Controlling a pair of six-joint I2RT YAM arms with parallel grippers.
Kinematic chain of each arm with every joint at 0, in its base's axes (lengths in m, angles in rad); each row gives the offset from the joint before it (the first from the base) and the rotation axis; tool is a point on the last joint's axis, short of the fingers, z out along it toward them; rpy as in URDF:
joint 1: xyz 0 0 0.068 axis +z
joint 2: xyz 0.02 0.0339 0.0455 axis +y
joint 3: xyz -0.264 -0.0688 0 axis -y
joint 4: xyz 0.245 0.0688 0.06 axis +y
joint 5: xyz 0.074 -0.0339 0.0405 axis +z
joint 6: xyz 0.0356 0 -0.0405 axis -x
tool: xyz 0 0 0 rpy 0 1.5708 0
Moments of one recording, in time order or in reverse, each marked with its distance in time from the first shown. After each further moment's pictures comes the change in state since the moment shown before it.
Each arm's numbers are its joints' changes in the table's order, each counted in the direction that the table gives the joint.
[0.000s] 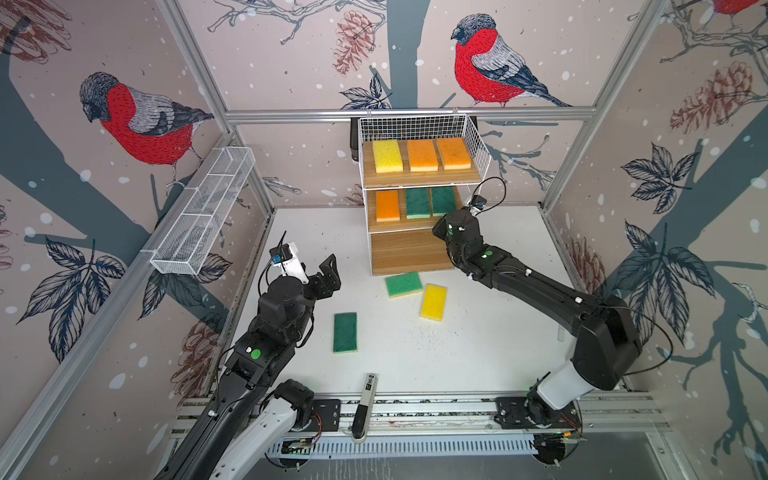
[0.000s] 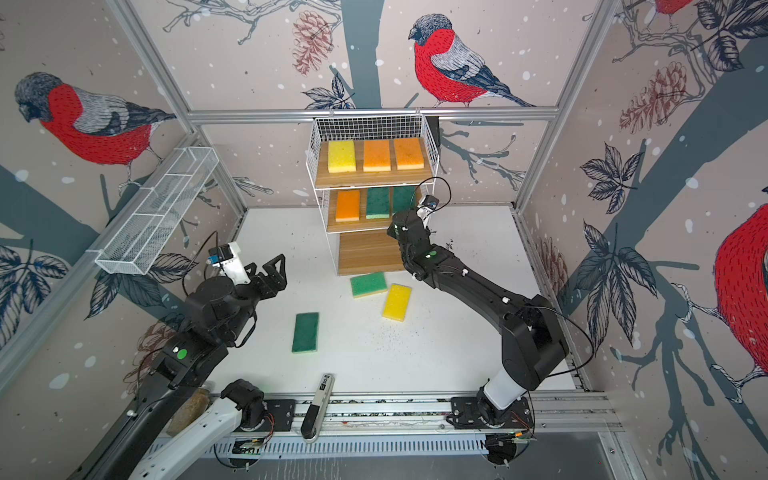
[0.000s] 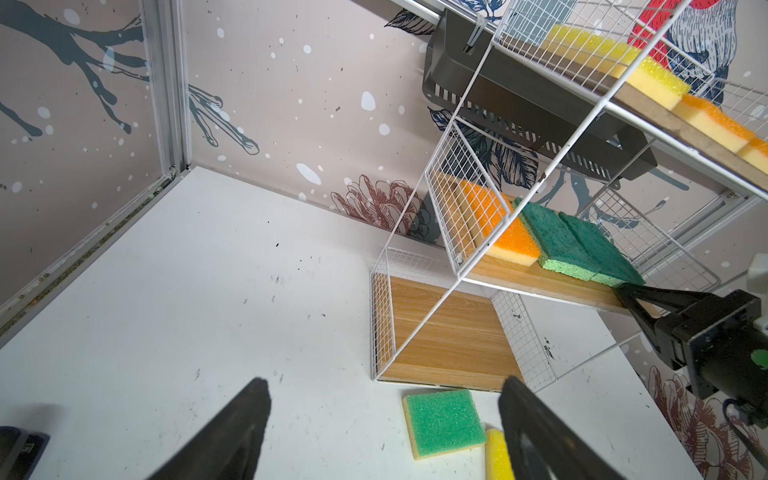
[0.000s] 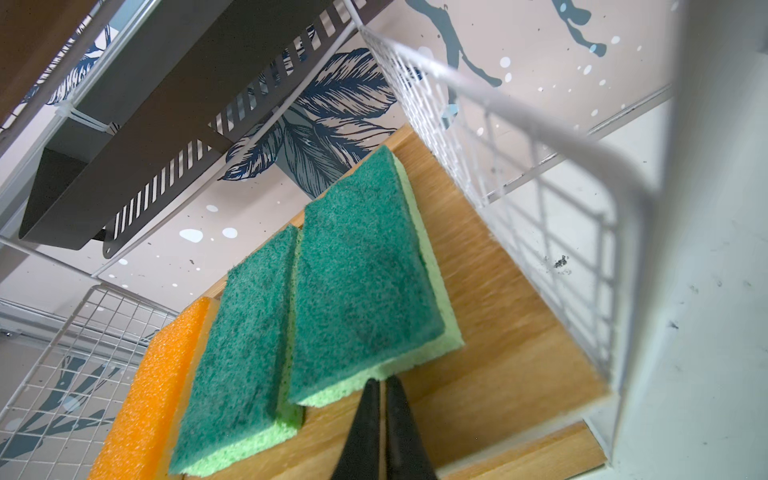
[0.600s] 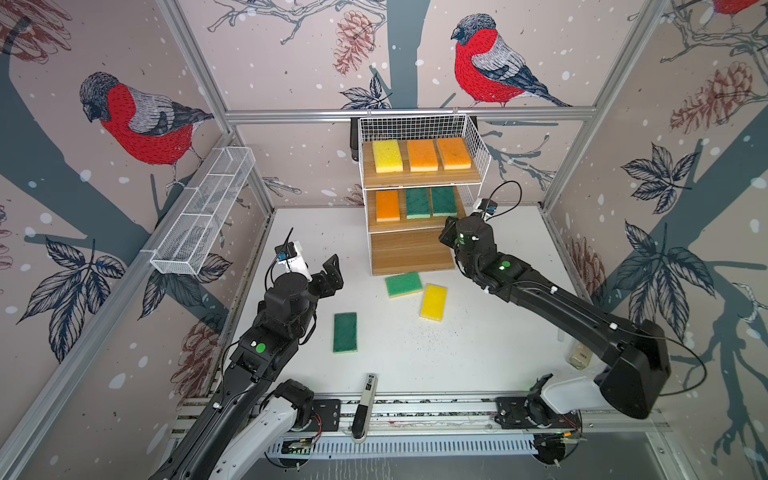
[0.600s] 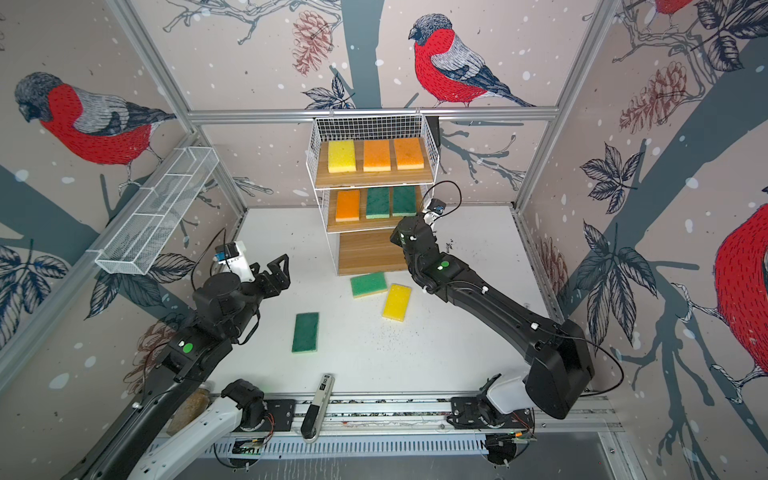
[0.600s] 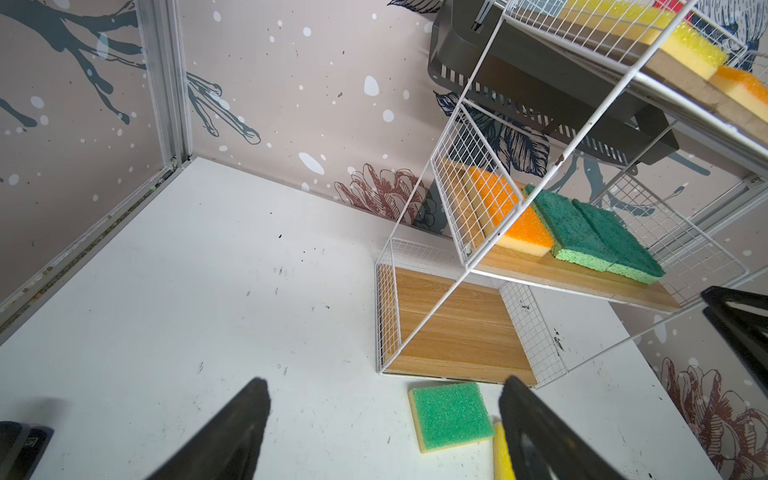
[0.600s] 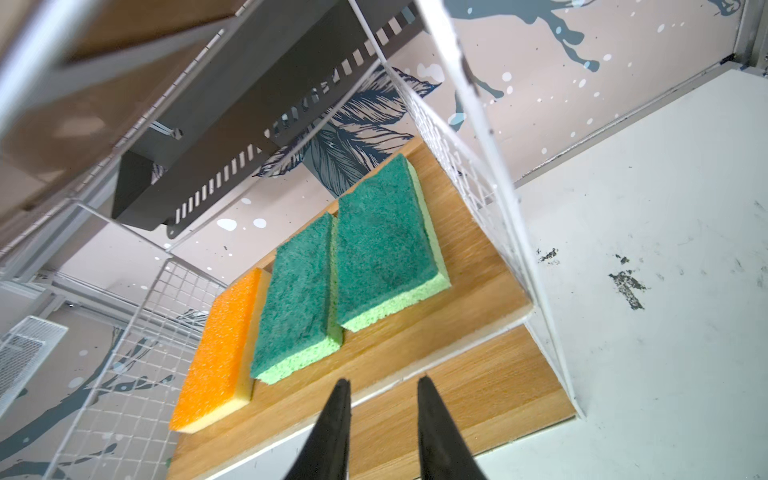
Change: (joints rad) left arm 0.001 0.034 0.003 0.000 -0.001 -0.005; right arm 0.064 -0.189 -0.055 0.103 -0.018 -0.002
